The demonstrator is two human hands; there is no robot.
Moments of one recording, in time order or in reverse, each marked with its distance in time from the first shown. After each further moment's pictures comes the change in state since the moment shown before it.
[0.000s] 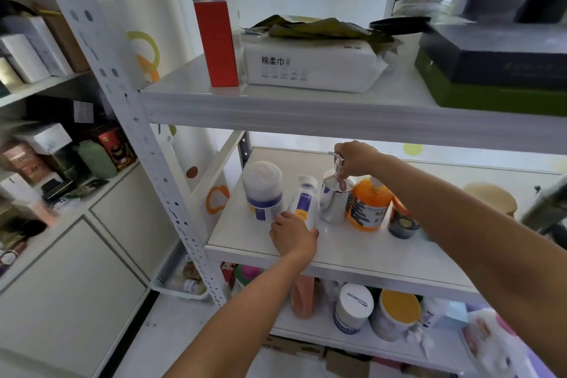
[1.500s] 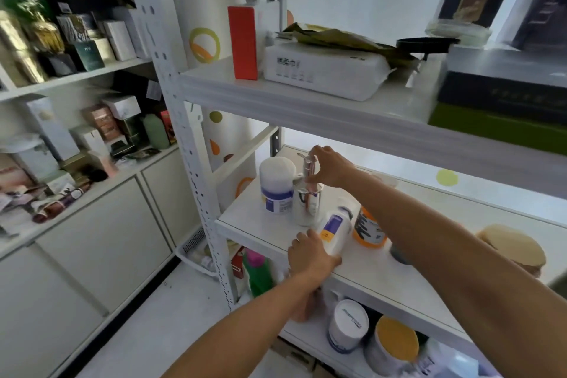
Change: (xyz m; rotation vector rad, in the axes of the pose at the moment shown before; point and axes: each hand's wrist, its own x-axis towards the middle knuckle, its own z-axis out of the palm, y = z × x) left_hand -0.055 0.028 0.021 -0.108 -0.086 -0.036; right_hand 0.003 -0.046 0.016 0.071 0.035 -0.320
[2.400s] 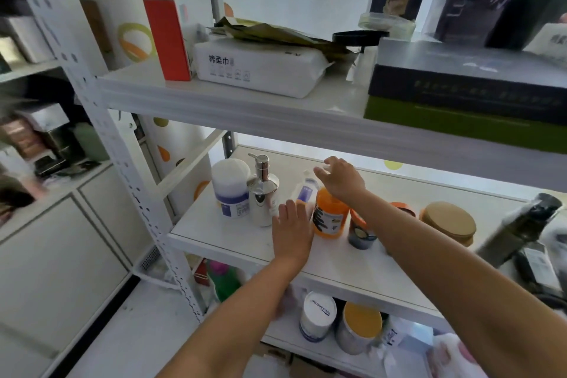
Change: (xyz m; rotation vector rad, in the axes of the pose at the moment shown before) left_hand 0.044 0.033 0.031 0.328 0.366 0.435; right_hand -0.053 0.085 0.008 0.236 0.288 0.353
